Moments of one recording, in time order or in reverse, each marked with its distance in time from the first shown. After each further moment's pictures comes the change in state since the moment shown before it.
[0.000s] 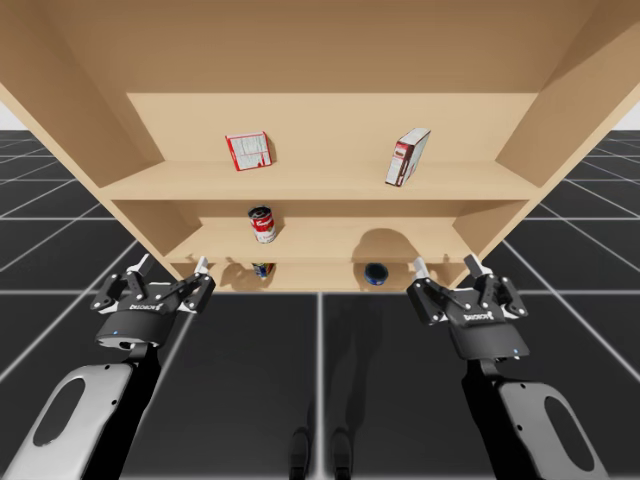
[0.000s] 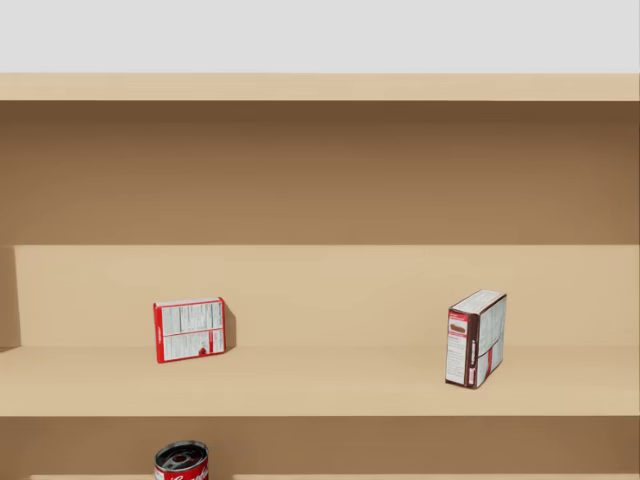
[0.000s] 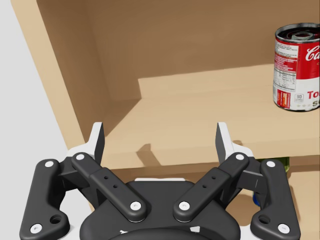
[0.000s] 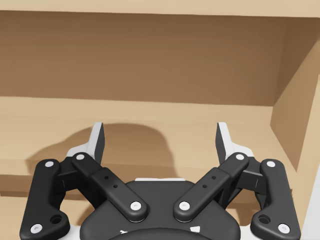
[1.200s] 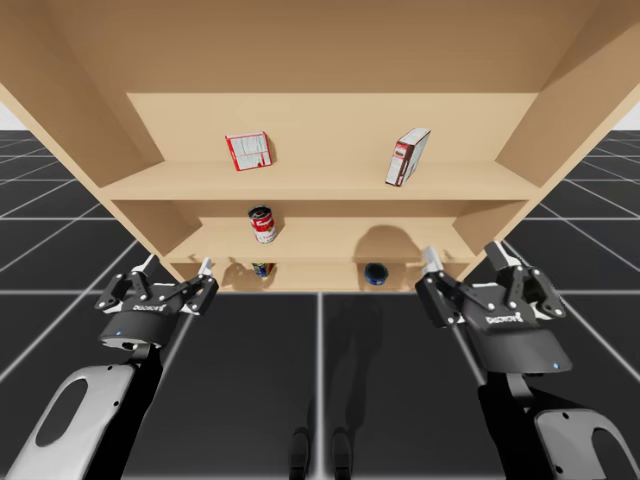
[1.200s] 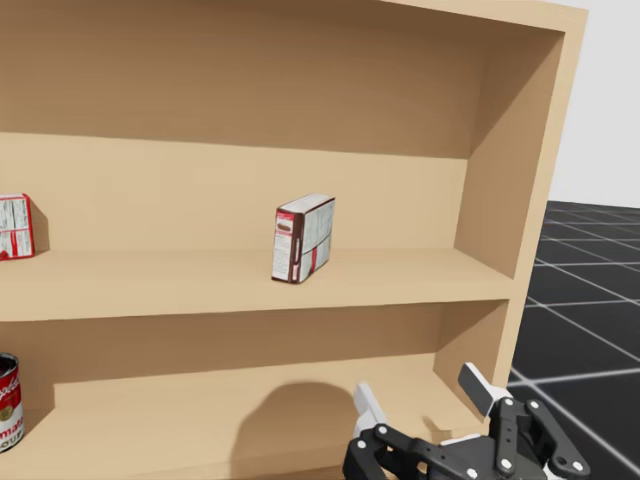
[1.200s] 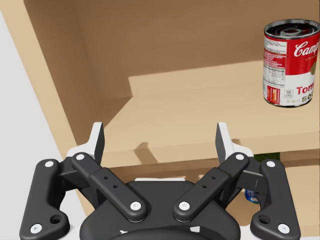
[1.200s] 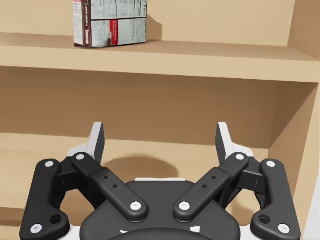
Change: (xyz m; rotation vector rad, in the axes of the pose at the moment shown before) left arm 0.000 -0.003 0.001 -0.027 0.007 -0.002; right arm 0.045 0.012 0.011 0.002 -0.074 0.026
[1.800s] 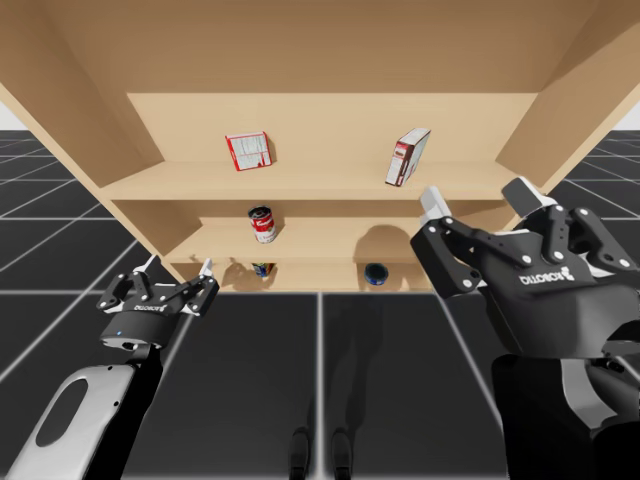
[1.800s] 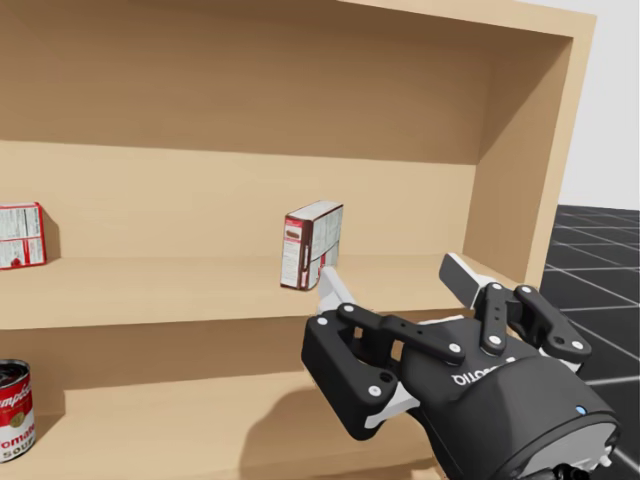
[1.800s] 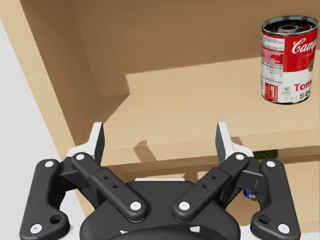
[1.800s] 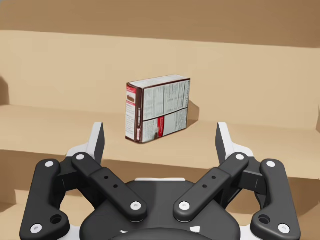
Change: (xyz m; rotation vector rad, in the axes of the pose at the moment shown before) left arm 0.000 0.000 0.000 -0.009 0.011 0.000; right arm 0.092 0.035 -0.020 0.051 -0.043 -0.005
